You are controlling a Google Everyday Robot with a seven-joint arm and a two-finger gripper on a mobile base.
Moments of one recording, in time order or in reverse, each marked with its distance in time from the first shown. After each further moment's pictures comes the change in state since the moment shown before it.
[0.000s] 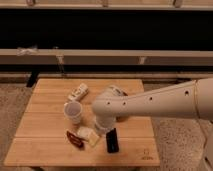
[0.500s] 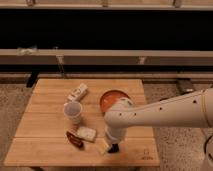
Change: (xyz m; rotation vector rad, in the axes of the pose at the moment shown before) arm 0.047 -0.027 0.039 -0.013 0.038 0.138
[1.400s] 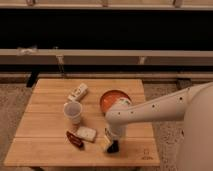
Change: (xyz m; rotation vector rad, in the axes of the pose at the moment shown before) arm -0.027 -0.031 0.033 0.042 0.002 0.033
